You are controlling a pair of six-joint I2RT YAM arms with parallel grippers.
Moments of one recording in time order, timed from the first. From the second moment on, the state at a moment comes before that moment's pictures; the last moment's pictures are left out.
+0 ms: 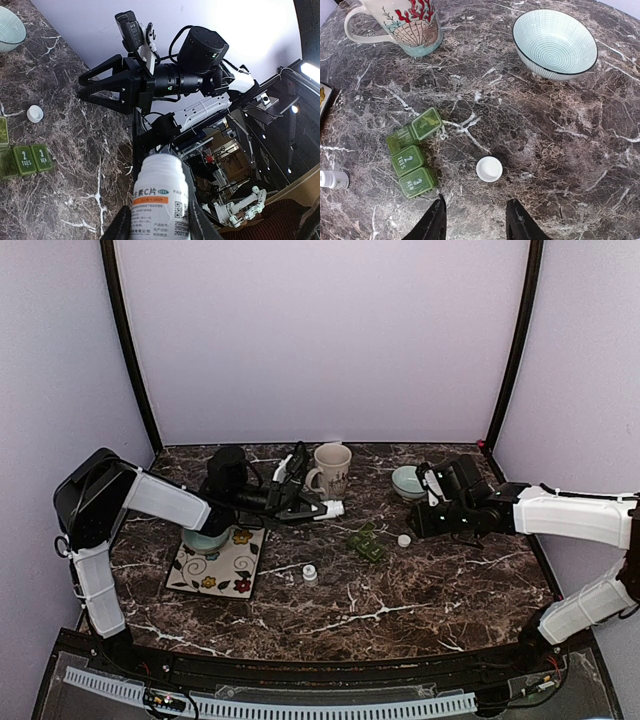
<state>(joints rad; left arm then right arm) -0.63 1.90 0.99 0.87 1.16 -0.93 0.65 1.33 0.82 -0.31 0.13 0.33</state>
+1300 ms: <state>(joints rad) -0.67 2.04 1.03 0.73 0.85 -0.81 0.65 1.26 0.77 -0.30 0.16 0.37</state>
